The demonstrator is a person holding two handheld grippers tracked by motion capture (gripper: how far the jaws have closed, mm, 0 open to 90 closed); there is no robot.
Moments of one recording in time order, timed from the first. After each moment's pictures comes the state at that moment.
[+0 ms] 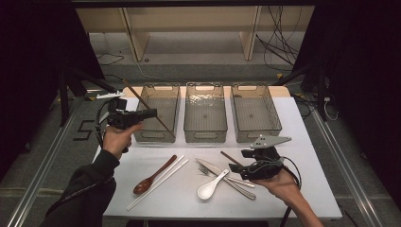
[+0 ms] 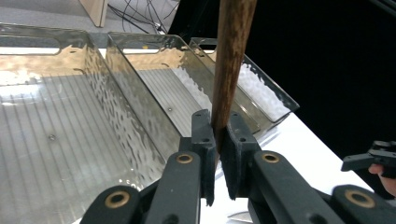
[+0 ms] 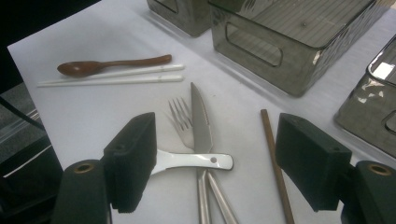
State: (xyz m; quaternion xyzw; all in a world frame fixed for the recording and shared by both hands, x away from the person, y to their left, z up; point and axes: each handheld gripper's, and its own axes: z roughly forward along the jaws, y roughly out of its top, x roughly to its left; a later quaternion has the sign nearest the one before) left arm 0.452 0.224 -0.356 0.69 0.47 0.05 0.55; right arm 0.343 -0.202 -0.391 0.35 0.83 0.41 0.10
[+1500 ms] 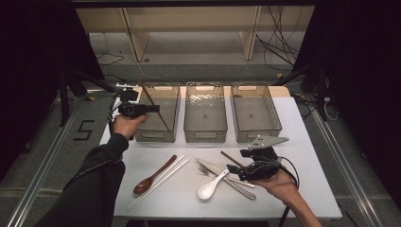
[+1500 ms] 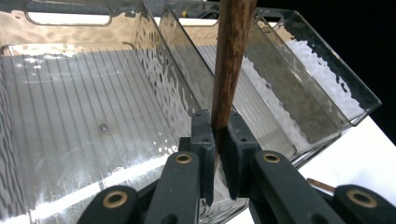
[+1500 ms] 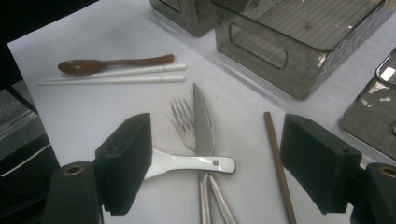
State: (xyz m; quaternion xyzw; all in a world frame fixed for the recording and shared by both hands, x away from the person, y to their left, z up) left arm 0.515 0.216 -0.383 0.71 0.52 0.05 0.46; right arm 0.344 -0.197 -0.393 0.35 0.84 0.41 0.10
